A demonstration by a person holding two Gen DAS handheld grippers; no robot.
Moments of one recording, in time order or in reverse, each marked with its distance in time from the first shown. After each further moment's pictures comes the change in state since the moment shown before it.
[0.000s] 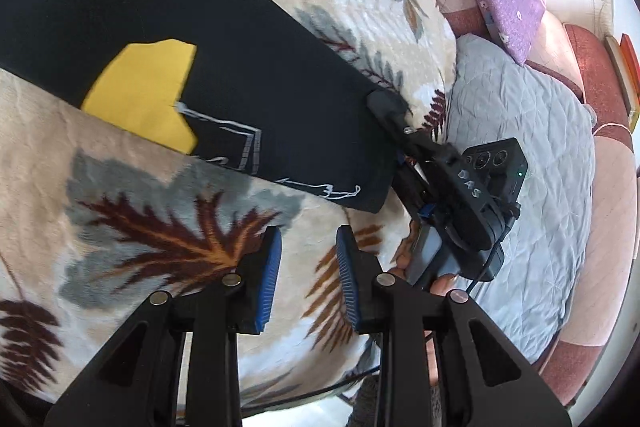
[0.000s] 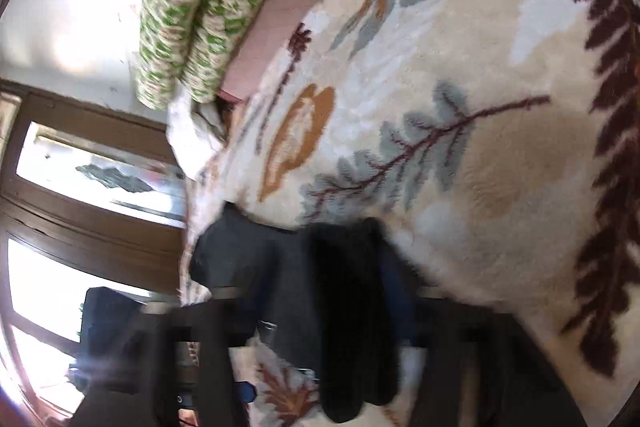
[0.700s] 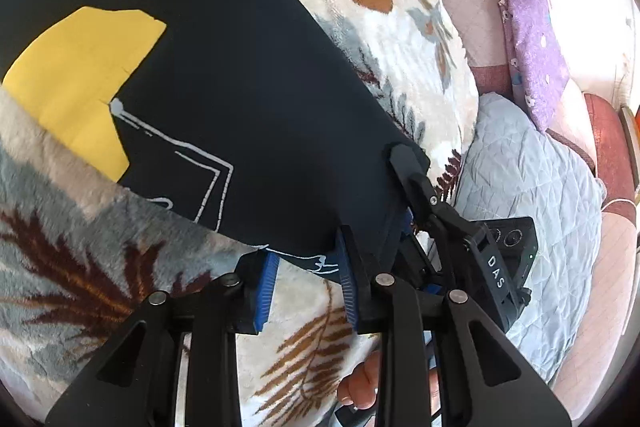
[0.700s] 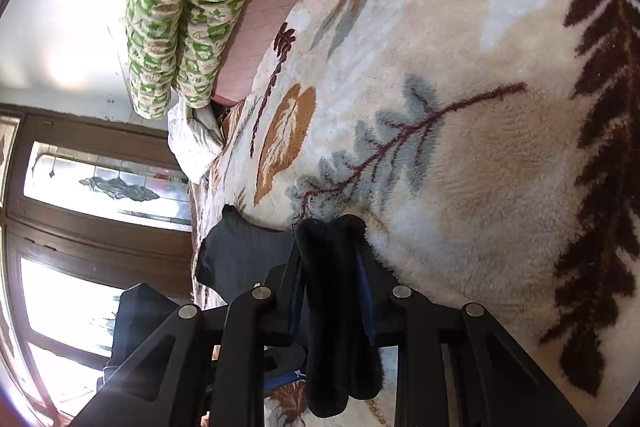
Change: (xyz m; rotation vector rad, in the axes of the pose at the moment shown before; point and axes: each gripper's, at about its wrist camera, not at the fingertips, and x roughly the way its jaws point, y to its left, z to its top) left arm 0.047 0.007 0.018 -0.195 -0.116 -0.035; right arm -0.001 -0.020 0.004 0.085 0.015 0.062
